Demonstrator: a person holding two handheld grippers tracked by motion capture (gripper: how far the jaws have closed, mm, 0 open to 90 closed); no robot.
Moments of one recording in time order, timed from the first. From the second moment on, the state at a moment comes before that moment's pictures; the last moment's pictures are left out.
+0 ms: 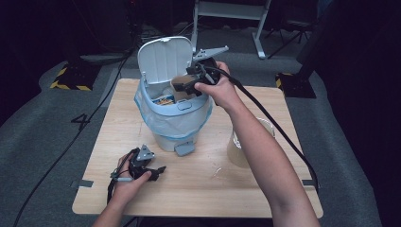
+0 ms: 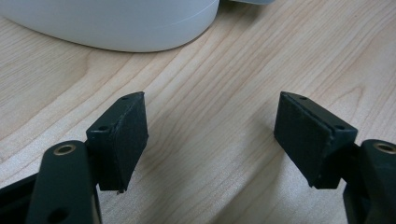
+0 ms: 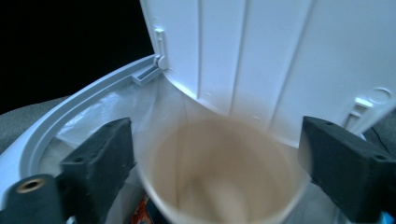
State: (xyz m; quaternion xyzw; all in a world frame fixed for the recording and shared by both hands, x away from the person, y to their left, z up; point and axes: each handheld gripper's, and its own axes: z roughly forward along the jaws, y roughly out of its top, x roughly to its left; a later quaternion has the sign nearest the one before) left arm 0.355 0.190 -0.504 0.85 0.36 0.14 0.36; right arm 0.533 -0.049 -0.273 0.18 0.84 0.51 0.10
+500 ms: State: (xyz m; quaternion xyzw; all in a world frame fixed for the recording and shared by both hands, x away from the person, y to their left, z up) left arm 0.354 0.190 -0.504 0.85 0.36 0.13 0.36; right arm 0.510 -0.070 -0.242 0.15 0.83 0.52 0.15
